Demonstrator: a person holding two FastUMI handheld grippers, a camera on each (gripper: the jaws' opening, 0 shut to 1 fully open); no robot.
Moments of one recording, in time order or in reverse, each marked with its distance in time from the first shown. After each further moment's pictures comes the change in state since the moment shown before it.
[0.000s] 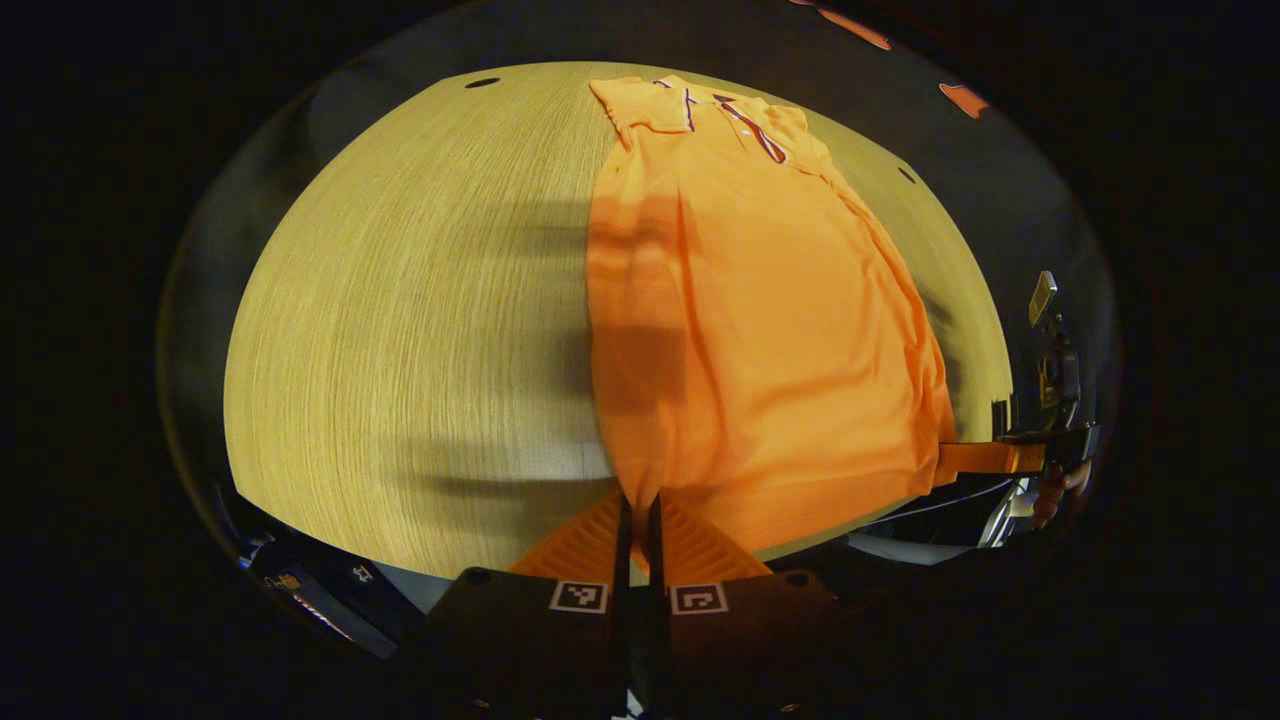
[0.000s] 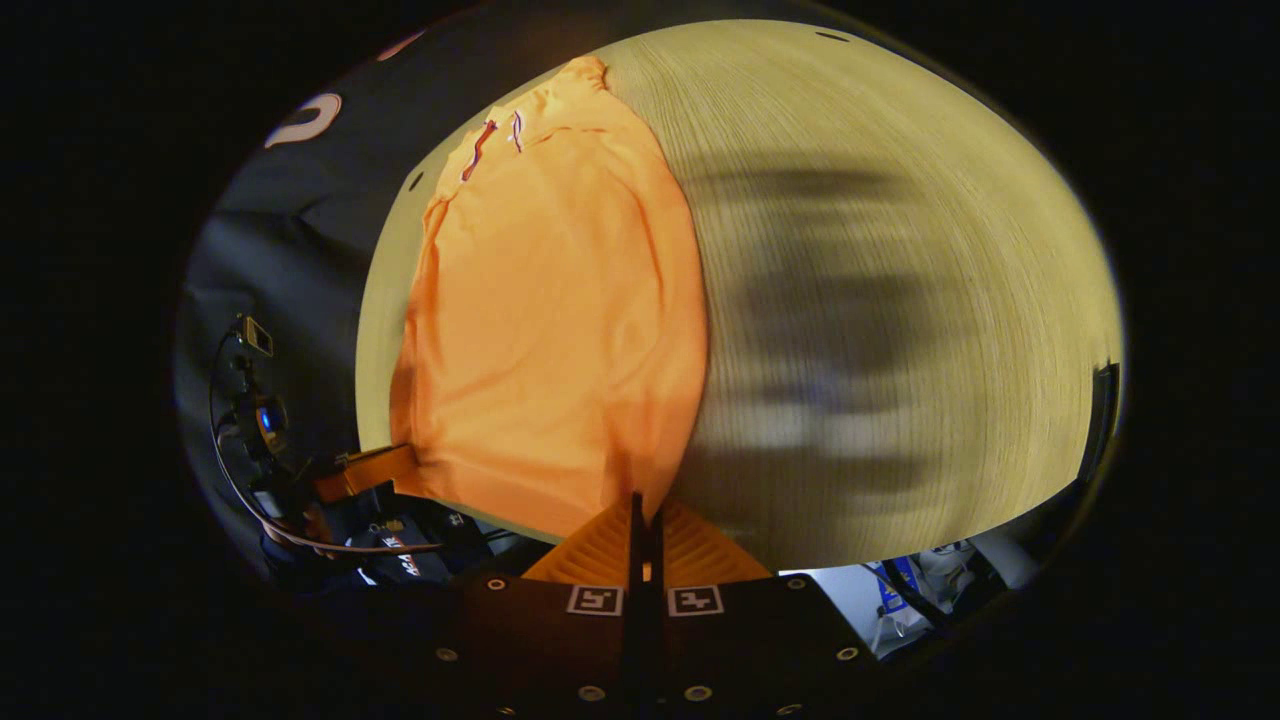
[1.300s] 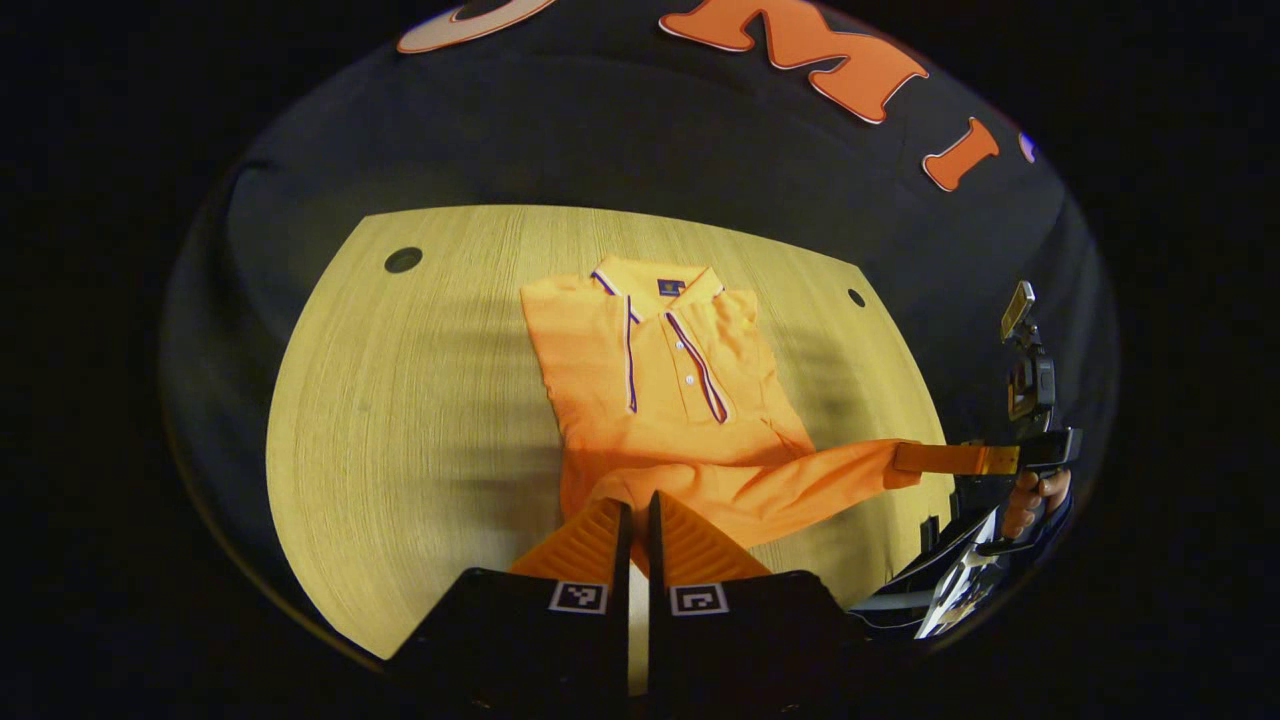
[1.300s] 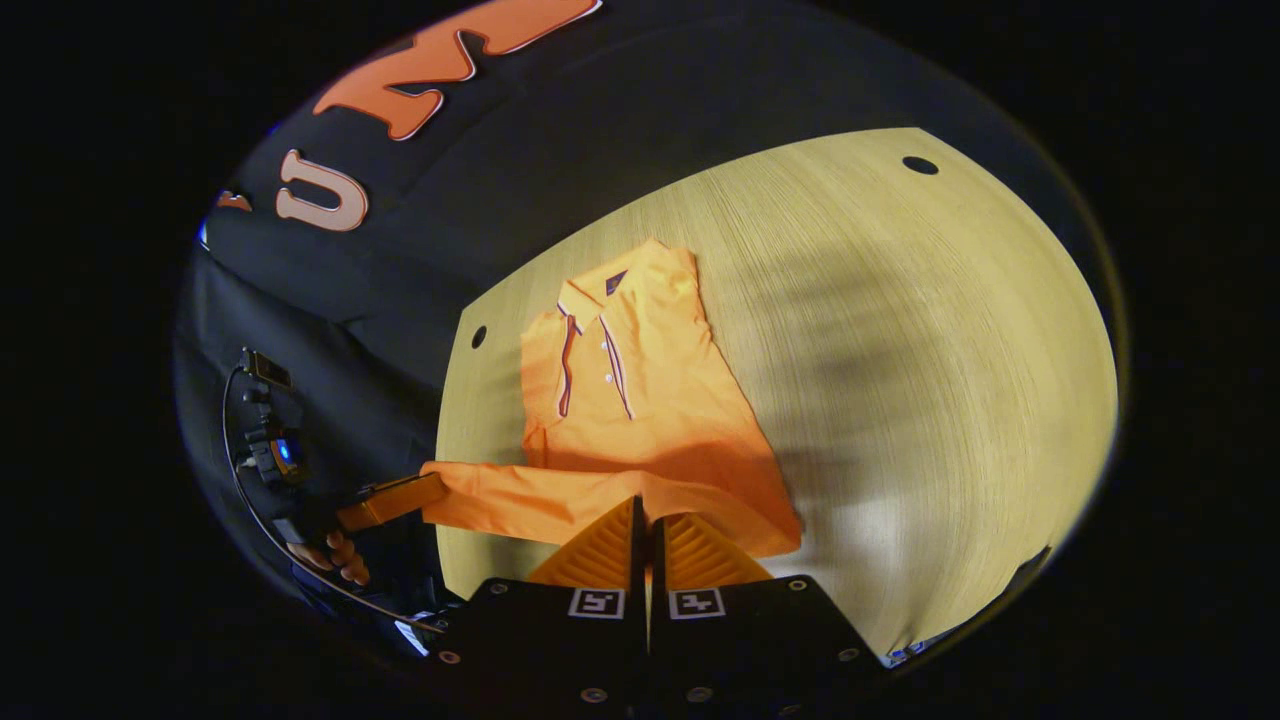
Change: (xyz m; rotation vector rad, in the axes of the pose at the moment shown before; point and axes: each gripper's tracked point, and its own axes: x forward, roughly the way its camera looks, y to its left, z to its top) left arm -0.058 -0.029 0.283 0.118 -0.271 -0.087; right arm -0.059 0.088 0.254 -0.012 -0.302 0.067
